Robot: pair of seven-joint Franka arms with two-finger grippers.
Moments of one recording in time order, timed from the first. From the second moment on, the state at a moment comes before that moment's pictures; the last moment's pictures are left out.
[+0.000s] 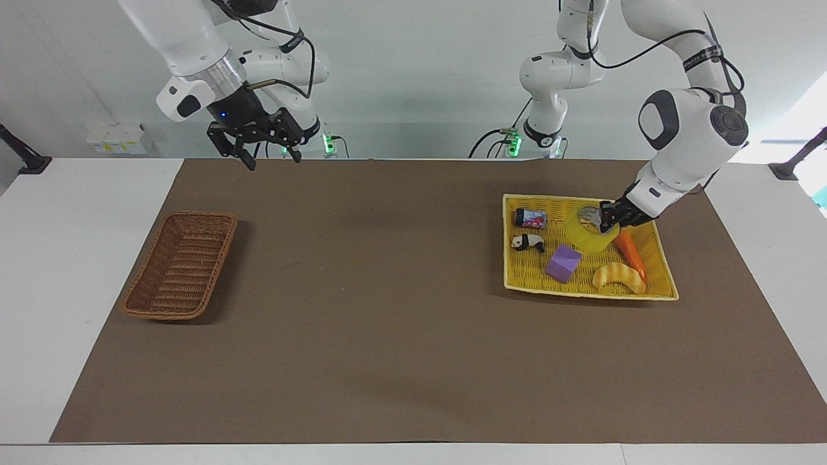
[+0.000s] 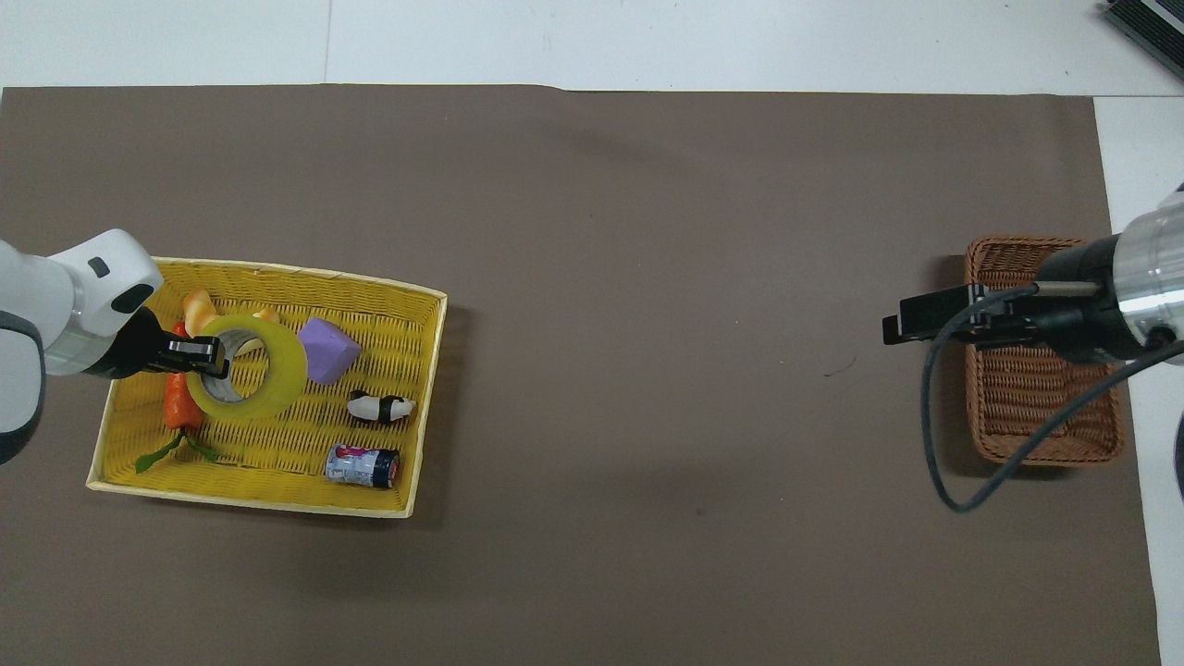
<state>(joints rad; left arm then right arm) 0.11 0.00 -0.12 -2.01 -0.13 1.91 0.14 0.08 -0.07 0.01 -1.66 0.33 1.59 0.12</state>
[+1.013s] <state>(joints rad) -0.29 0.01 -0.14 -1.95 -0.61 2.03 0.02 0.38 -0.09 0.01 -1.94 0.78 2.03 0.25</state>
